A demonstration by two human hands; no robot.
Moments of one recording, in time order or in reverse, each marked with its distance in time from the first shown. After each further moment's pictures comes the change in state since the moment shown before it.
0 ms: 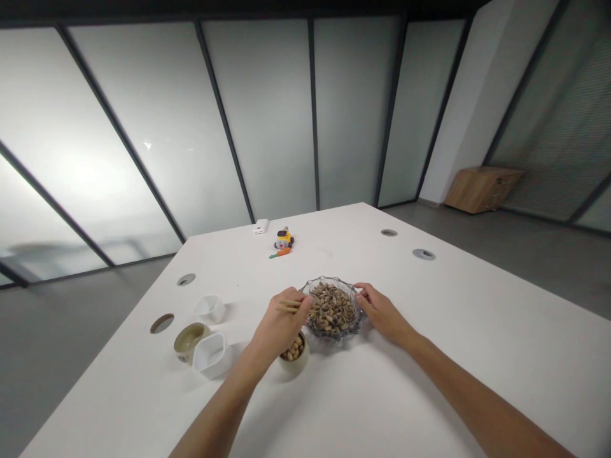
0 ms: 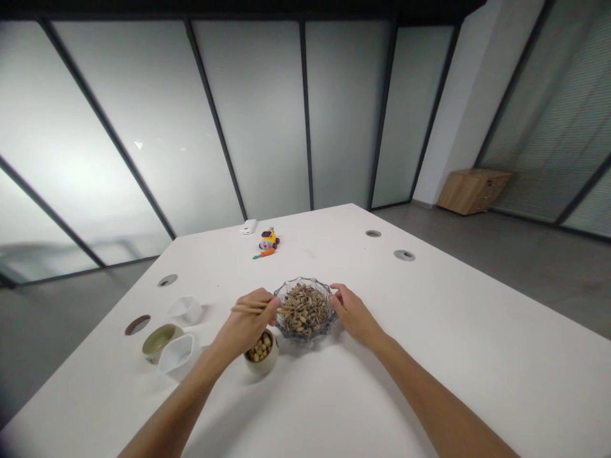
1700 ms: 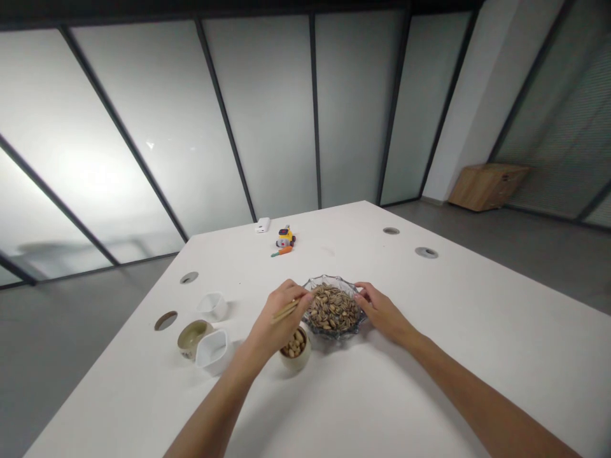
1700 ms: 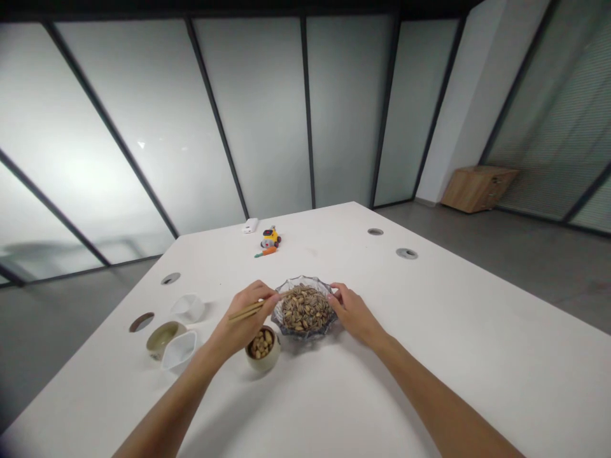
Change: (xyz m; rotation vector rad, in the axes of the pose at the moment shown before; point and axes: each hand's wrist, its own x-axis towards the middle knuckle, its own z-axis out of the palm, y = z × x) left_hand -0.002 -0.007 -0.007 0.007 0.059 0.171; right_hand -0.001 -0.004 0.001 -0.003 -0.007 -0.005
